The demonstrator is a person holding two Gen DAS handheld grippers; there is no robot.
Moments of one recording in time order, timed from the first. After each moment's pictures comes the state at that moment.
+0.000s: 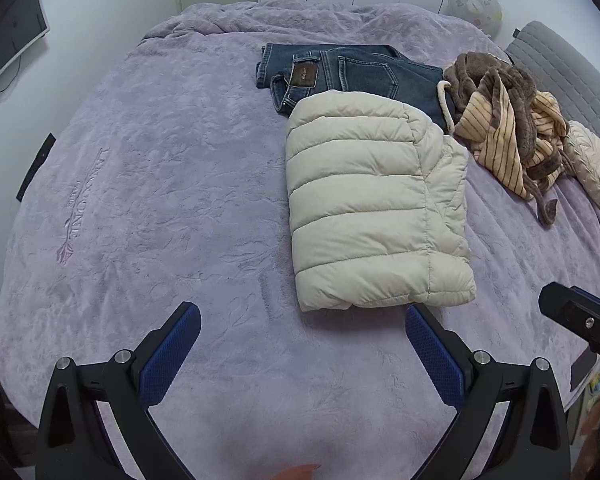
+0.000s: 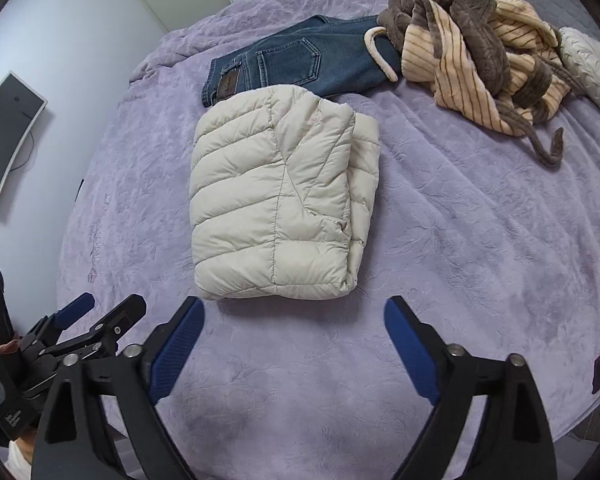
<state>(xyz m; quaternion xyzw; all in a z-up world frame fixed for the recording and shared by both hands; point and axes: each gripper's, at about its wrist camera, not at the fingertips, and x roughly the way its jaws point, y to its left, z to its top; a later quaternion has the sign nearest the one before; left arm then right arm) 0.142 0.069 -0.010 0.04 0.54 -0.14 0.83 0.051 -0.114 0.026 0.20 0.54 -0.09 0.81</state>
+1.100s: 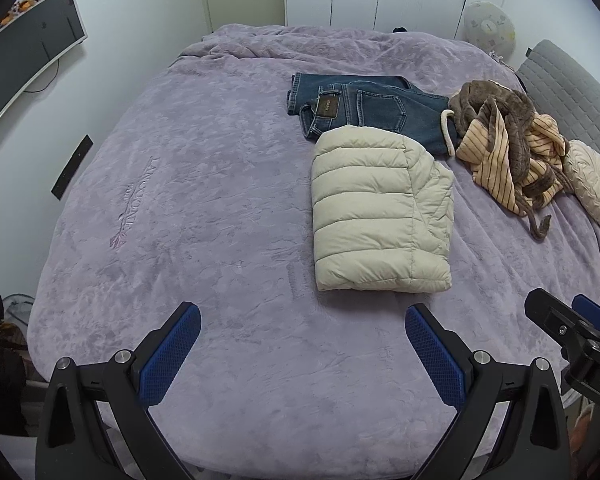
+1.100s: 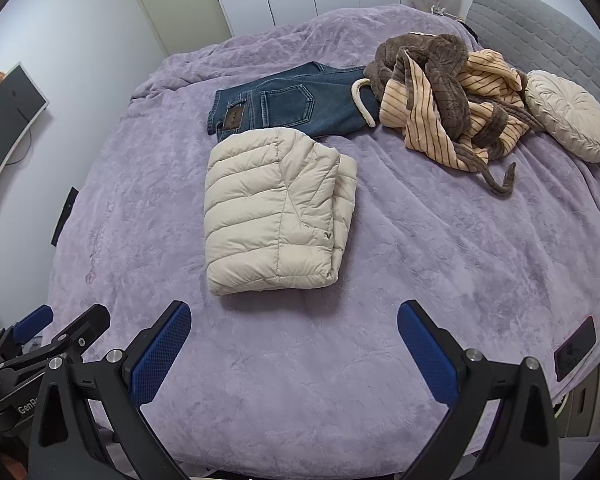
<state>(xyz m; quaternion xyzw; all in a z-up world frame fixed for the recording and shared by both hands) 0.080 0.093 0.077 0.04 0.52 -0.09 0.85 0.002 -0.079 0.103 0.15 0.50 -0.13 0.84</state>
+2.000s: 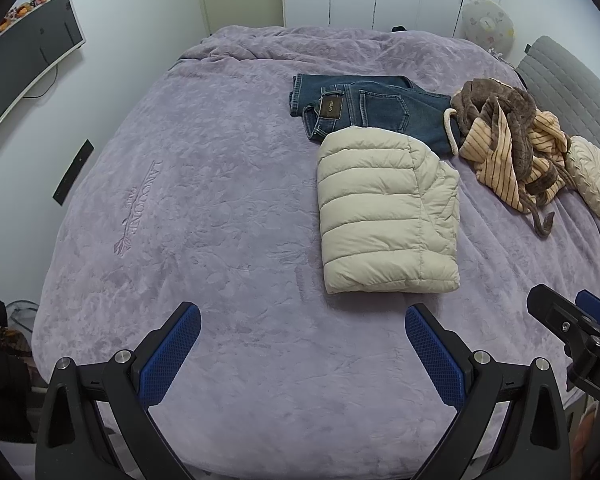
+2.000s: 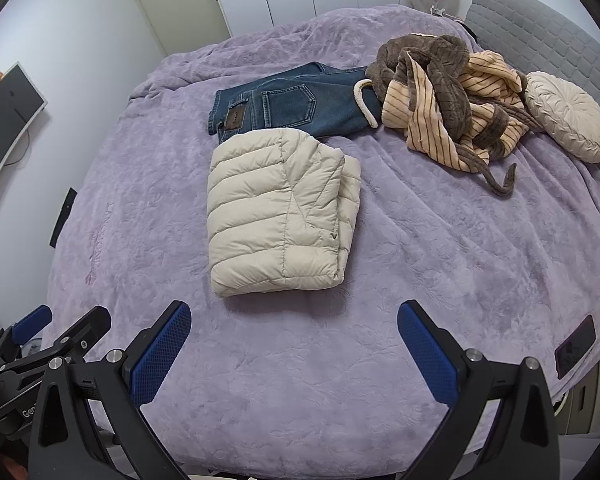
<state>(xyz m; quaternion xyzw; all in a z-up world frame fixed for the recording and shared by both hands) 0.085 0.100 0.076 0.04 0.52 -0.09 0.85 0.002 -0.076 0.104 0.14 0.50 -0.13 0.84</state>
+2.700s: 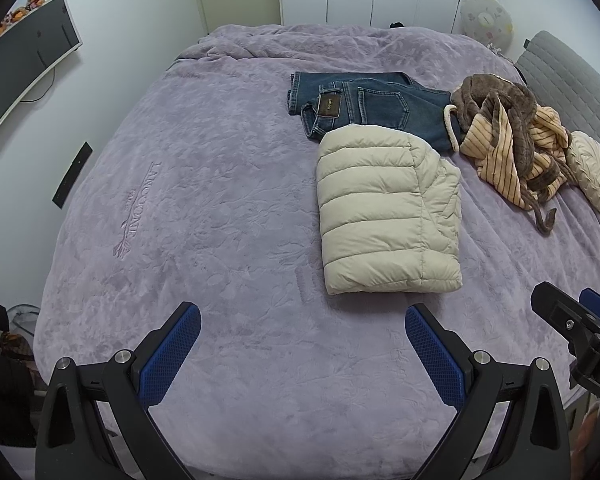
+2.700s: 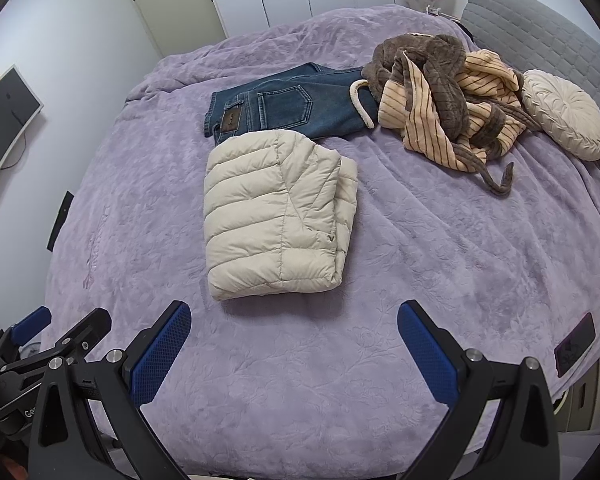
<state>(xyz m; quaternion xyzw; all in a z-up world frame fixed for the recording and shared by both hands) 0.095 0.100 0.071 0.05 0.52 -0.10 0.85 0.004 -0.079 0.104 0.14 0.50 -0.13 0.84</state>
